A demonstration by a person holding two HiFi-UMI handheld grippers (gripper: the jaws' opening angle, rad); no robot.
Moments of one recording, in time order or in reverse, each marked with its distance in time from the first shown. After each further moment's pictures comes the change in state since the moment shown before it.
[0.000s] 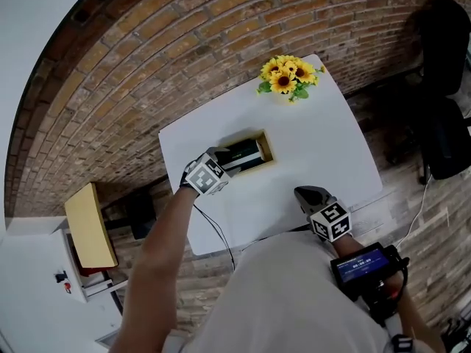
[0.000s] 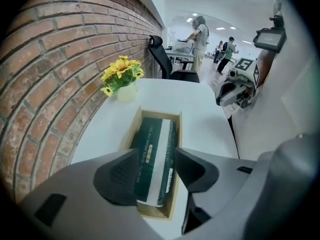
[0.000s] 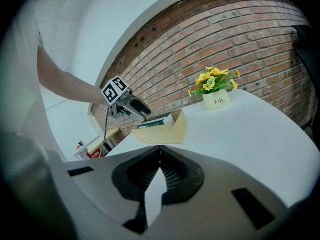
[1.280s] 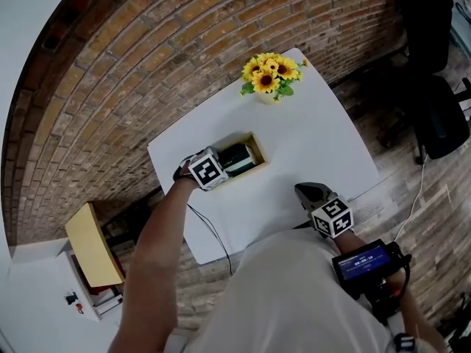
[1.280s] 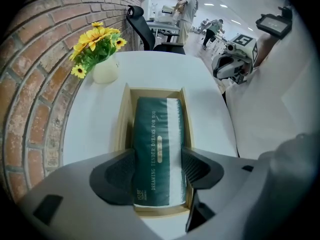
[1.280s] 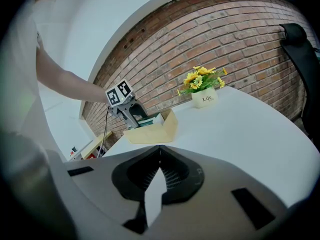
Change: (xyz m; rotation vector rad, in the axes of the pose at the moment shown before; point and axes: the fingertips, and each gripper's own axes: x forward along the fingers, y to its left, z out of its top) left arm 0.035 0.009 -0.014 0.182 0.277 -0.148; right arm -0.007 -0.020 -0.004 0.074 -0.006 -0.076
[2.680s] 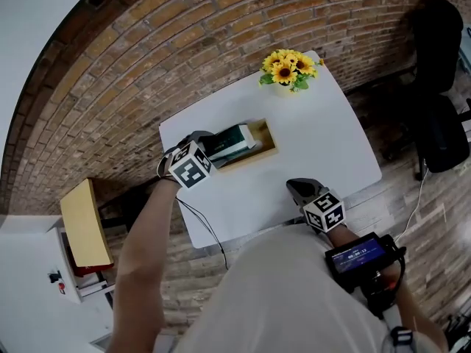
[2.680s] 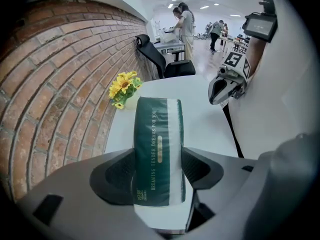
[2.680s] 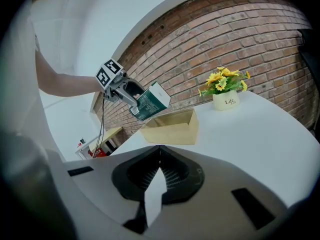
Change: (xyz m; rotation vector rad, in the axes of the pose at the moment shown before) left arm -0.124 -0.022 -0.010 -0.004 -0.148 0.293; right arm 0.013 0.055 0.001 -0.104 0.005 0.093
